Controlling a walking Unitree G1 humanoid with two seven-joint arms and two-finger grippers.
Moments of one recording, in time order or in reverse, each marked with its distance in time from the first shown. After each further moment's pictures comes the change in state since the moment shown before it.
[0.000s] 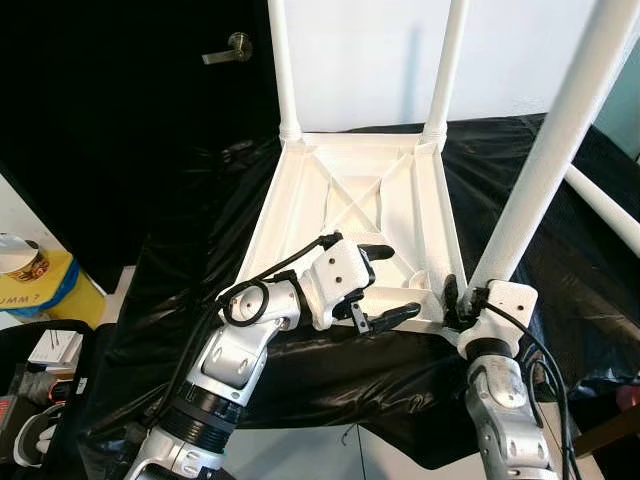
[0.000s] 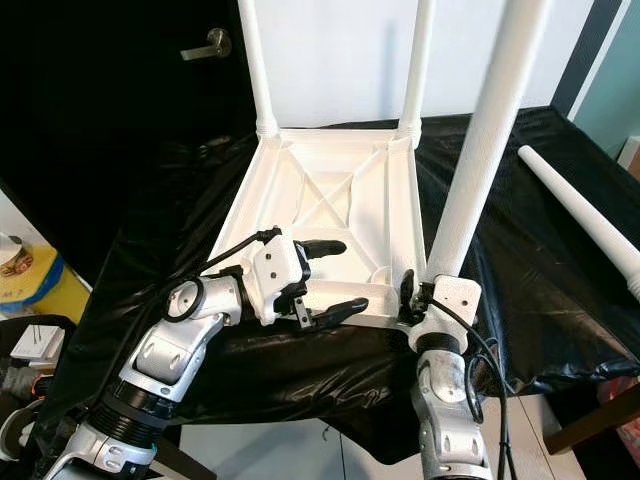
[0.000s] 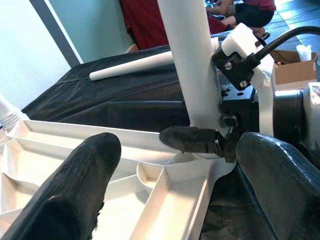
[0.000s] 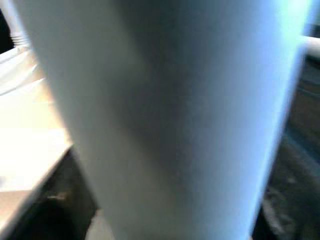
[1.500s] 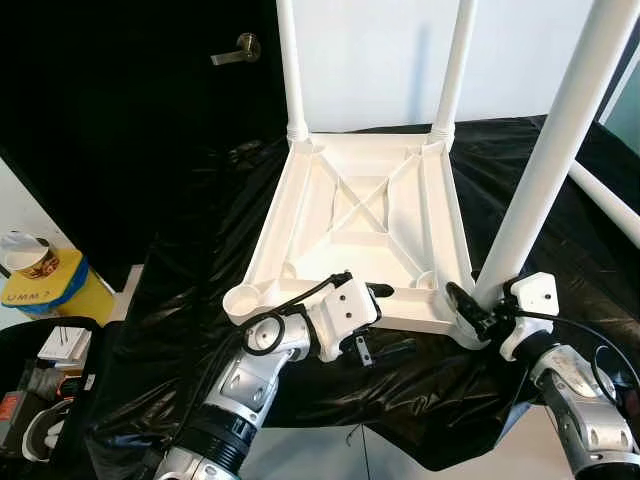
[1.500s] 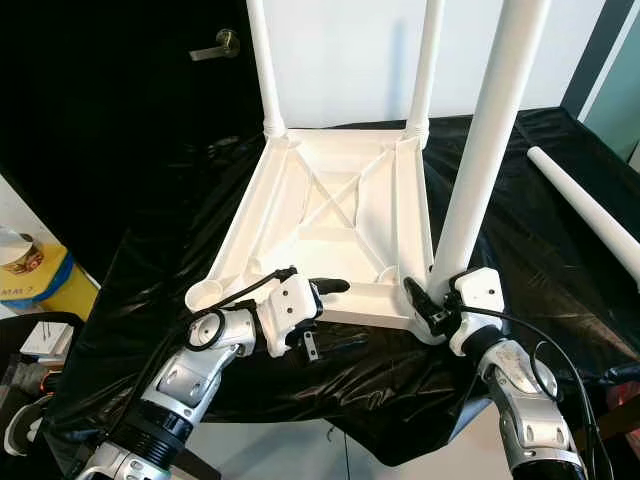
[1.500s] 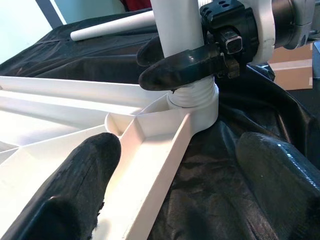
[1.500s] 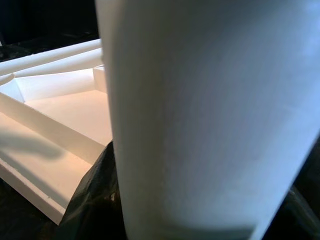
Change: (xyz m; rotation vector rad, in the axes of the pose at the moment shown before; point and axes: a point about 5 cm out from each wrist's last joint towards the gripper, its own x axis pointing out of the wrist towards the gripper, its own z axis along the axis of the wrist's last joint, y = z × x) left arm 0.009 -0.026 -0.043 -0.061 0.080 -0.022; right arm 0.012 -0.037 0.007 -0.178 0.013 0.572
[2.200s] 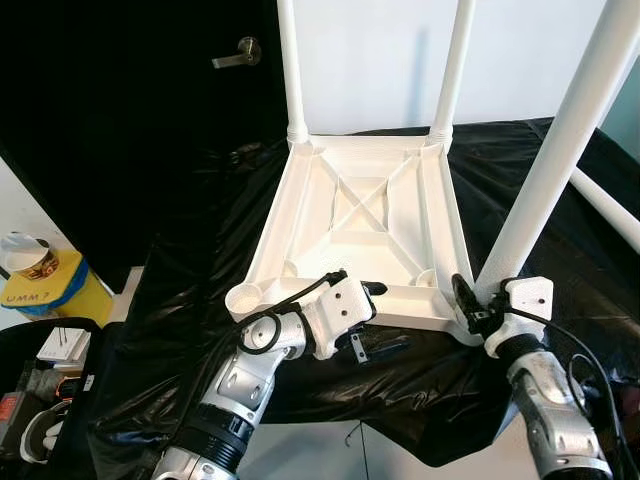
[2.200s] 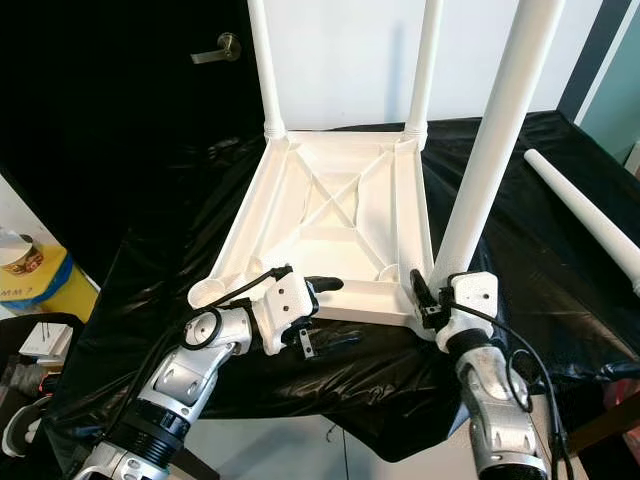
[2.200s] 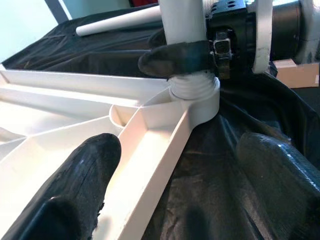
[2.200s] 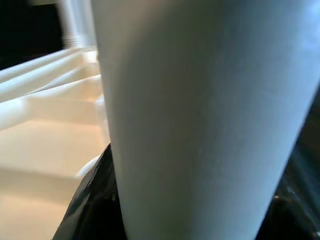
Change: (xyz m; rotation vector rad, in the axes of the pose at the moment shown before) left arm -0.005 0.006 -0.004 -0.023 0.036 0.028; right arm 0.010 0.020 -0.011 0.102 -0.004 -0.444
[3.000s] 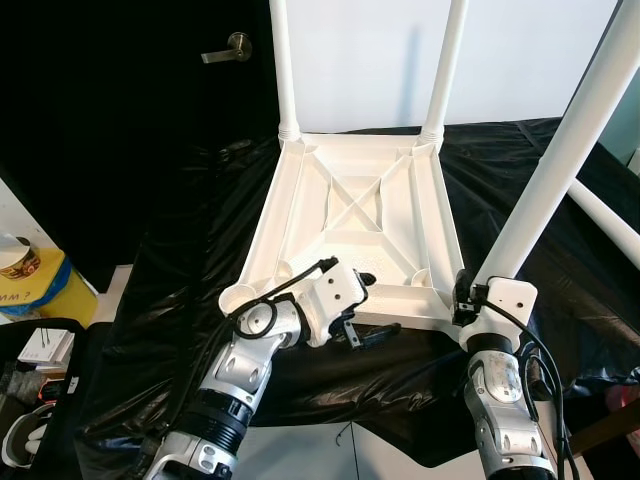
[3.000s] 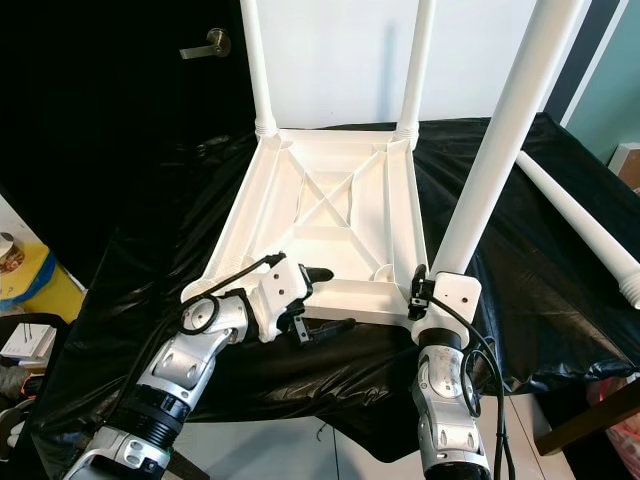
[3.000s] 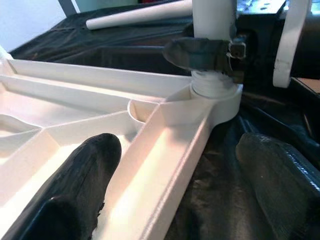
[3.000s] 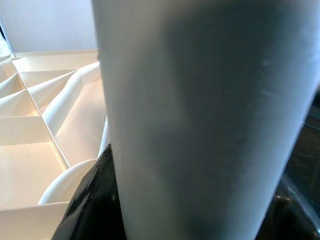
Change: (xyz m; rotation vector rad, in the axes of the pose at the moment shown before) left arm 0.001 0.017 0.000 -0.016 0.026 0.030; right arm 0.000 0.019 0.001 0.041 -0.024 -0.238
